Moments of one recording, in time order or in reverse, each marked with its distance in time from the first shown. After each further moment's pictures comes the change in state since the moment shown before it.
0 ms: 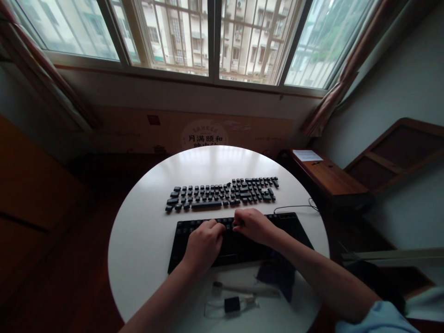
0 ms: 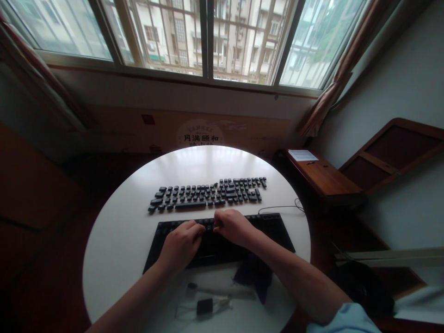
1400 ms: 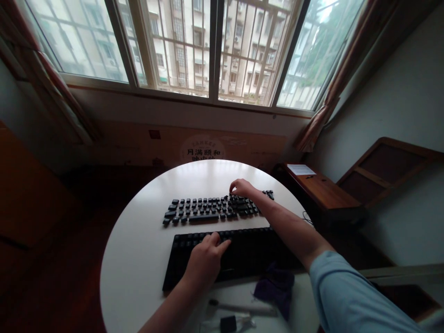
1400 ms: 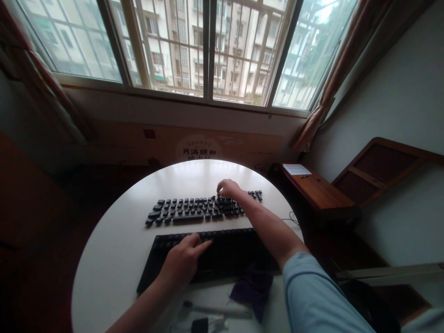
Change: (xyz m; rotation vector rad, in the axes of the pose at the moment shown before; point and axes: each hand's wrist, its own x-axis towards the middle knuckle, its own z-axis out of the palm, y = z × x) left_hand -0.002 0.004 0.010 0.126 -0.056 0.090; right_hand 0.164 0.085 -0.053 -0.288 -0.026 0.140
